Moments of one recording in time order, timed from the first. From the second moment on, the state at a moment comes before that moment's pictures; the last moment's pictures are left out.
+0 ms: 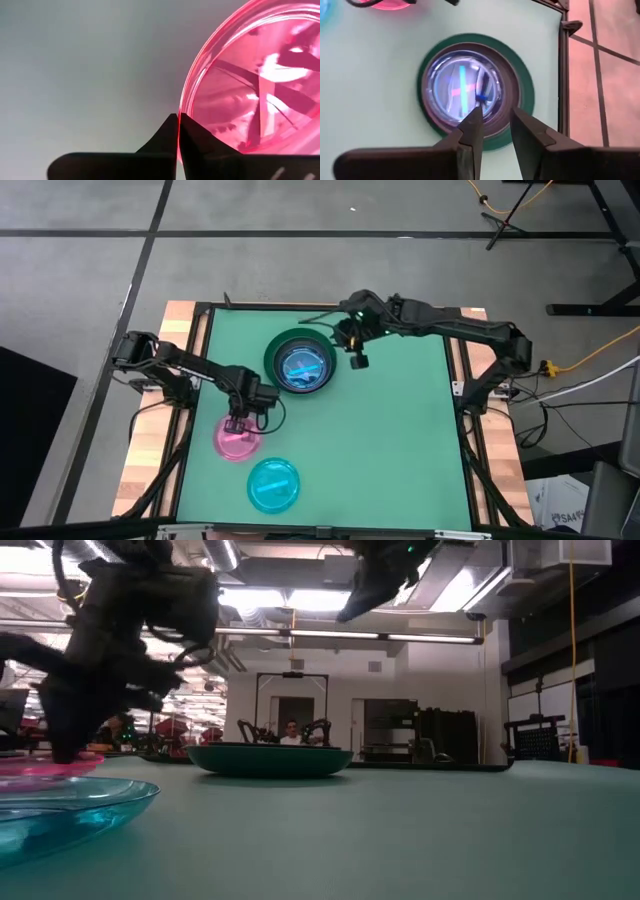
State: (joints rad) left arm -0.08 1.54 0.81 -0.97 0.09 0.02; right arm -0.26 1.63 1.56 -0.71 -0.12 -0.56
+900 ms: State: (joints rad) left arm 0.23 1.54 1.12 -0.95 0.21 0.20; right arm -0.06 1.57 1.40 -0.80 0.05 -0.44
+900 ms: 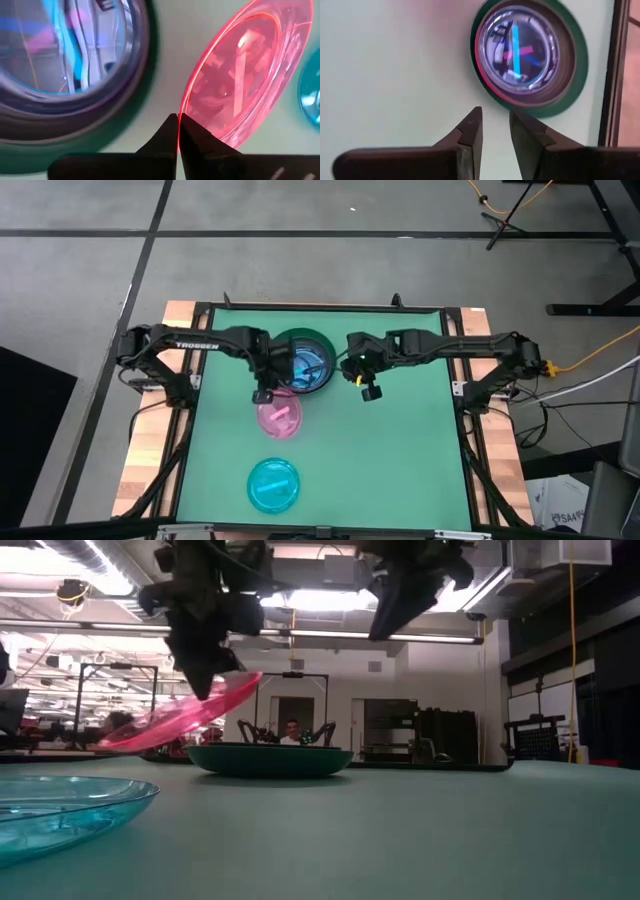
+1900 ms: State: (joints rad) left arm 0.68 1.54 1.12 -0.59 0.38 -0.17; right arm 0.08 1.57 1.35 -0.68 0.06 -0.45
